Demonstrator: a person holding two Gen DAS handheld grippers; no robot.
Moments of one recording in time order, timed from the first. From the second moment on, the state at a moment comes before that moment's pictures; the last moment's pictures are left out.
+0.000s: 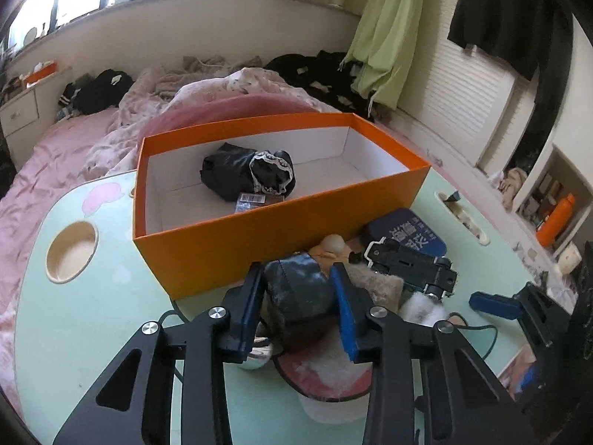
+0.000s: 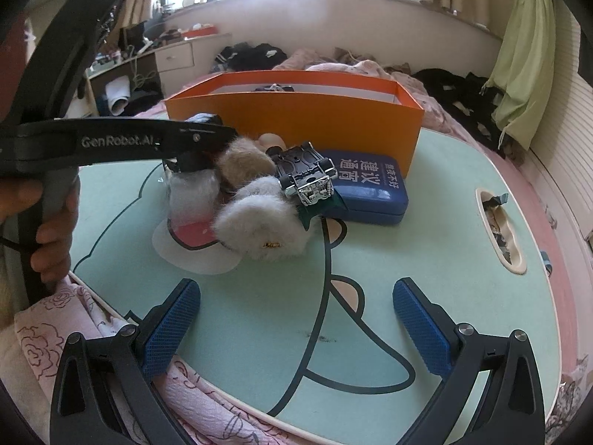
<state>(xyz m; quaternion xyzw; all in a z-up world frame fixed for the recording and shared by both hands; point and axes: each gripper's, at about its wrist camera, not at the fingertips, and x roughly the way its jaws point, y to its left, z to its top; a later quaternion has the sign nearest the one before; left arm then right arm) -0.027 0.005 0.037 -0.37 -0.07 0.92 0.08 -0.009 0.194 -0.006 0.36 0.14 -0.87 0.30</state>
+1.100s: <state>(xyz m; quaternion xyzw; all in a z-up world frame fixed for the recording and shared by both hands) 0.033 -0.028 0.080 -0.29 -0.12 0.94 0.11 -0.066 0.182 0.025 0.37 0.04 -0.86 0.34</state>
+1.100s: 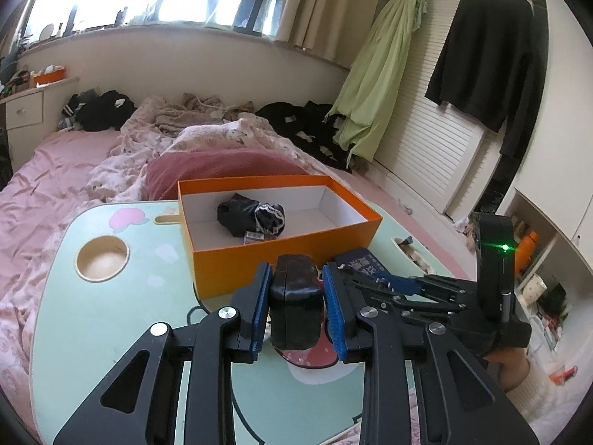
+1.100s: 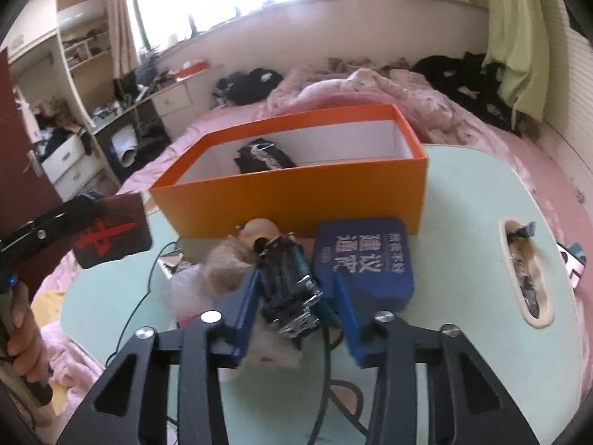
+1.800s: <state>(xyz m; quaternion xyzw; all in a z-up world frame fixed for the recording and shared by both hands) 0.033 -0.030 0.090 -0.27 -0.11 0.95 0.11 -0.053 0.213 0.066 0.33 -0.03 -0.86 0.39</state>
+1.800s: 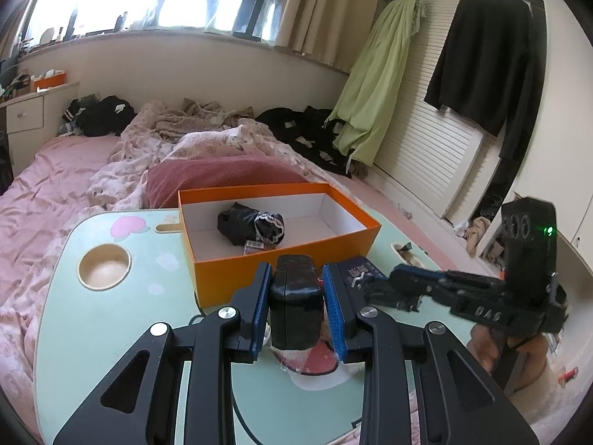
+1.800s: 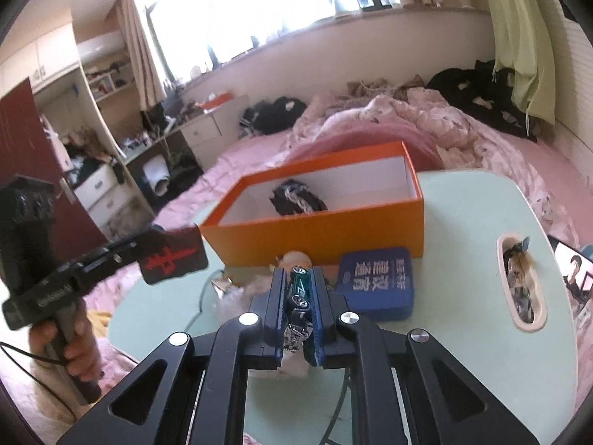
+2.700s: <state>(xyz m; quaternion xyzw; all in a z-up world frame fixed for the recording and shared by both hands) -0.064 -0.030 0.086 -0.29 -0.13 0.94 0.10 -0.140 0.174 0.085 0.33 -0.07 -0.87 0.37</state>
